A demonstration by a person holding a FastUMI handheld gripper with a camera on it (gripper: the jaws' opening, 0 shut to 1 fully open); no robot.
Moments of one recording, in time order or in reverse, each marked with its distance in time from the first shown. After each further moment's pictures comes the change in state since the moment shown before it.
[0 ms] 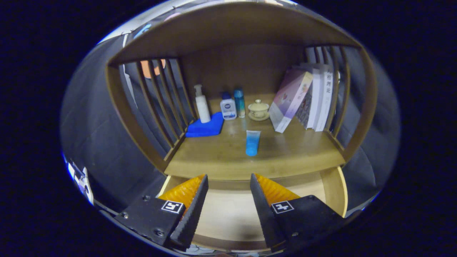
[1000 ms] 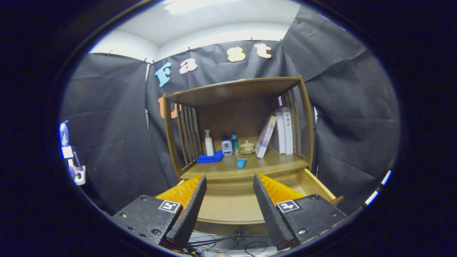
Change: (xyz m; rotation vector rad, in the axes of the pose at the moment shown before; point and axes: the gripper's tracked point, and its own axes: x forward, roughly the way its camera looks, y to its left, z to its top) arm -0.161 -0.030 -0.076 -0.022 -0.477 -0.017
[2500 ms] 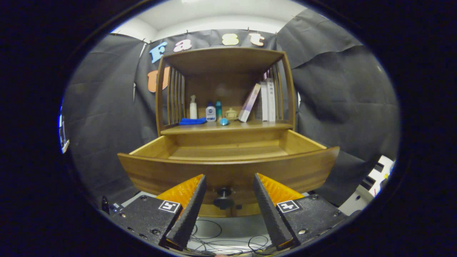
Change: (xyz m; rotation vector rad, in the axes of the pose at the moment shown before) arm -0.012 -0.008 -0.185 -0.060 0.174 -0.124
